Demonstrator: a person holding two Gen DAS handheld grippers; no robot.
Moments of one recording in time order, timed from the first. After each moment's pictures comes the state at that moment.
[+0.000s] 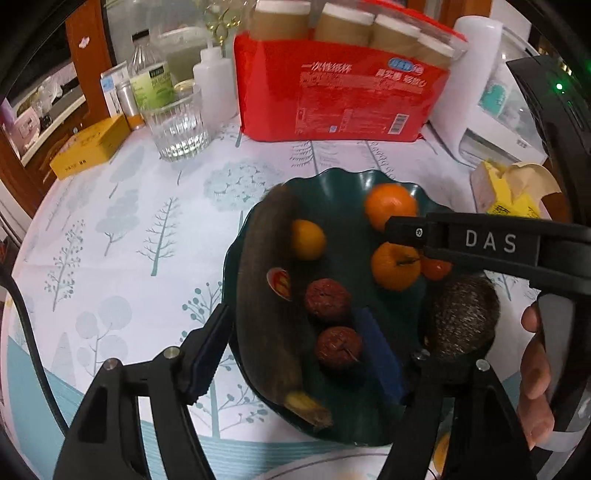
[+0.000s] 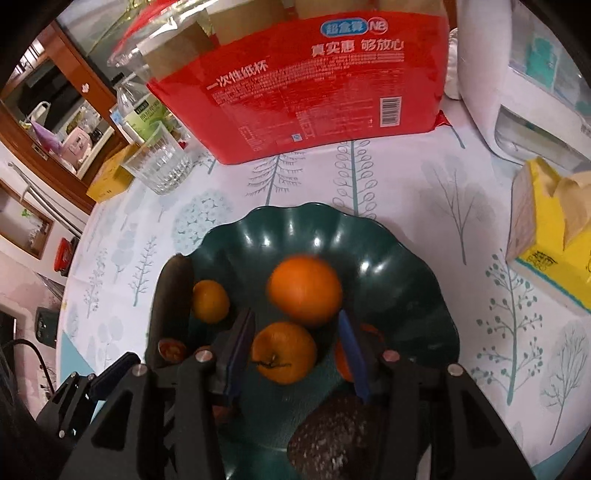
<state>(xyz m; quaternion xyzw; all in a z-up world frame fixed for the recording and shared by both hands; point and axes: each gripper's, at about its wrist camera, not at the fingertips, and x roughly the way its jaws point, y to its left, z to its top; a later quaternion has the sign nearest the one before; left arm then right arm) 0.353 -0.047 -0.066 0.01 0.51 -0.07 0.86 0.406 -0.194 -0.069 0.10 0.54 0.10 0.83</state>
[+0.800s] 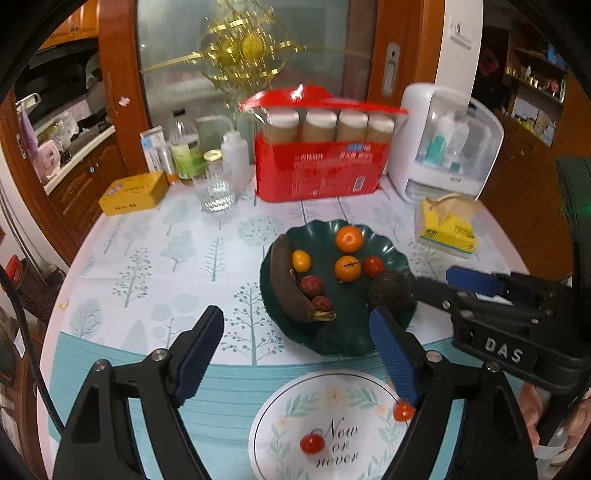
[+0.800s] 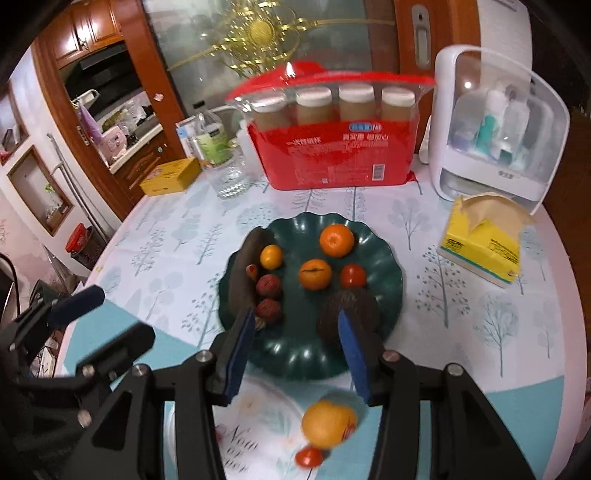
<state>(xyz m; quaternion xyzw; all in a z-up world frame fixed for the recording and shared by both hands) 0.222 -0.015 0.070 0.01 0.42 -0.08 0.91 0.247 -0.187 0.044 0.04 0.46 0.11 0.88</state>
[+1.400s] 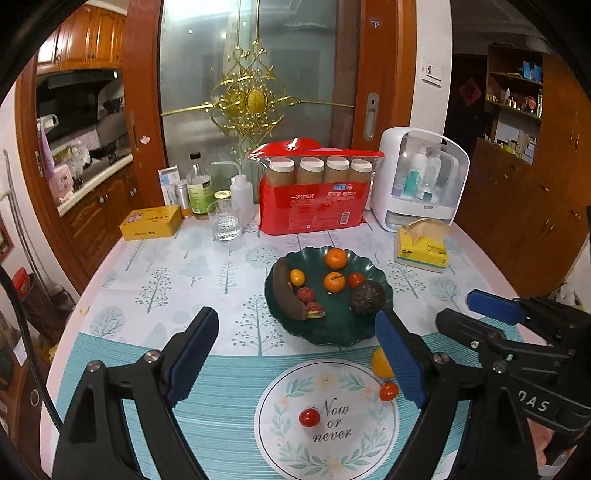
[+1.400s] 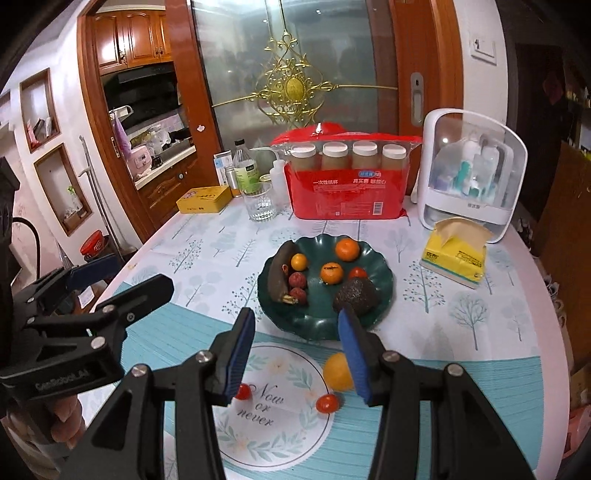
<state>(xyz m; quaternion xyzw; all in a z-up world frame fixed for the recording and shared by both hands) 0.129 -0.002 0.100 0.01 0.33 -0.09 0.94 0.122 -0.176 0.093 0.01 0.37 0.12 0.92</state>
